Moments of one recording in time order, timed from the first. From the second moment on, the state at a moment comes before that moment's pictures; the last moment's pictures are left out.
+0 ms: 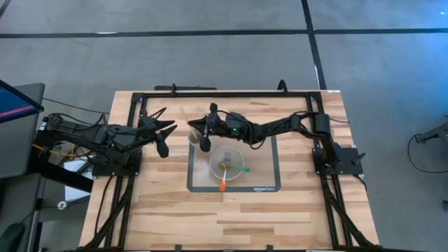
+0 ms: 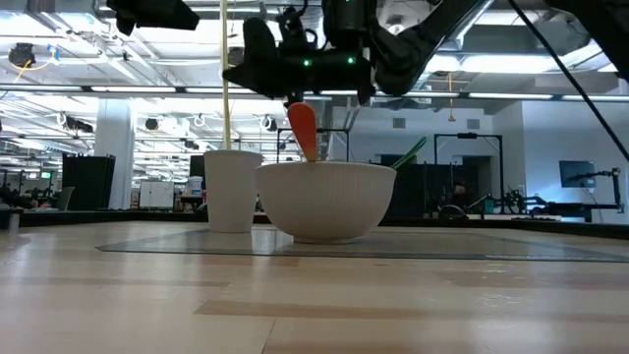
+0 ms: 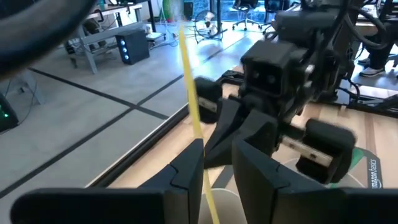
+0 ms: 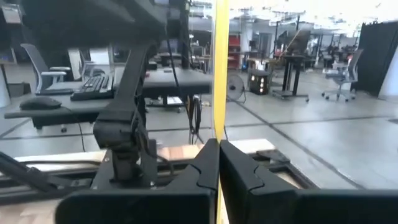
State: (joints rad) left arm -0.29 0.68 0.71 -0.32 -0.81 -0.14; right arm -0.12 2.08 1.31 0.84 0.08 -0.01
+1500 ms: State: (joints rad) left arm -0.29 0.66 0.69 -0.29 -0.81 -0.14; right arm 0.00 1.05 1.02 -0.31 0.08 -0.21
